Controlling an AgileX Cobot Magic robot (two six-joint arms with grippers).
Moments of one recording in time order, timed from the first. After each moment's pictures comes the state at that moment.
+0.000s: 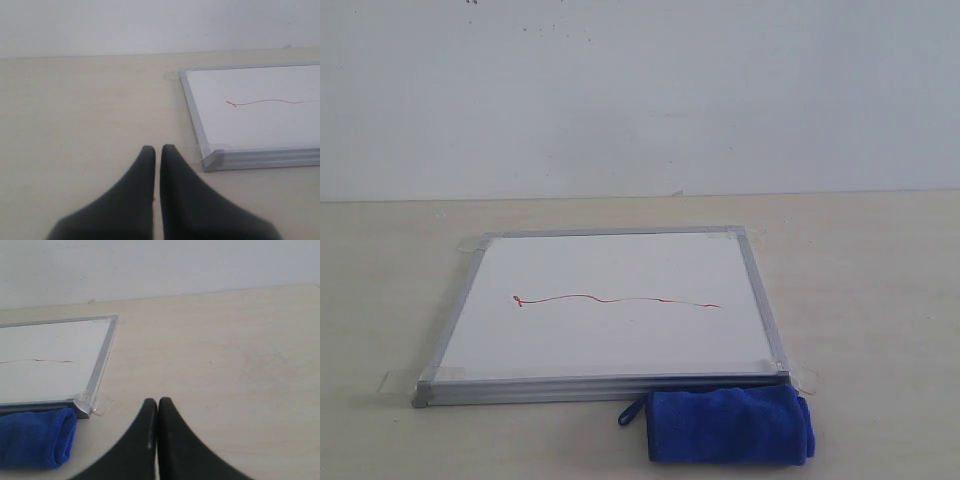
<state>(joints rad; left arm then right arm) 0.08 0.00 0.00 0.13 0.34 -0.10 0.08 0.00 0.00 -0.01 0.33 0.13</state>
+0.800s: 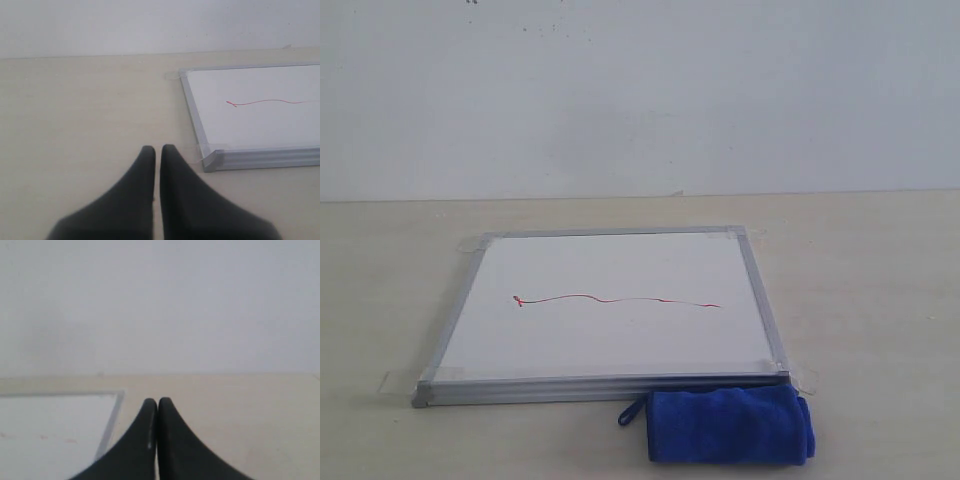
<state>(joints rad) 0.08 0.00 0.00 0.13 0.34 -0.10 0.08 0.00 0.00 -0.01 0.03 0.08</state>
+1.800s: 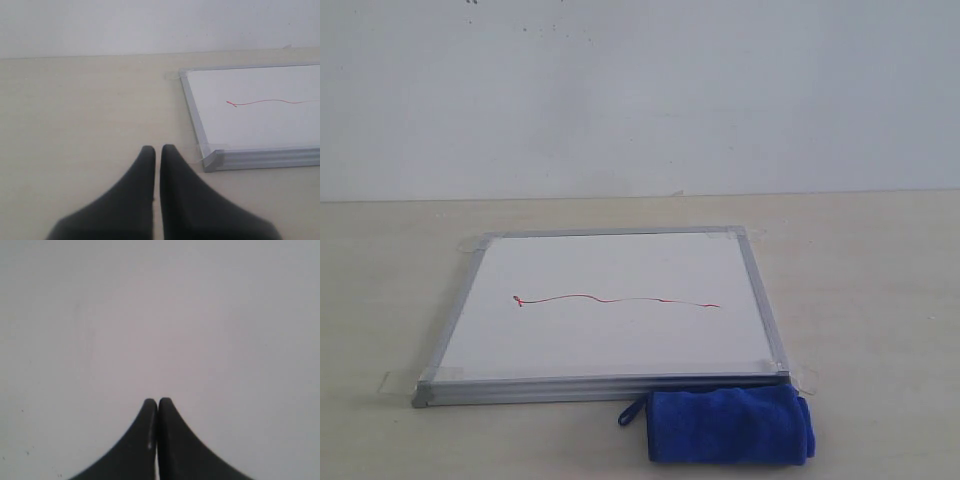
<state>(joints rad) 0.08 0.00 0.00 0.13 0.34 -0.10 0.08 0.02 -0.26 -0.01 -0.25 0.35</state>
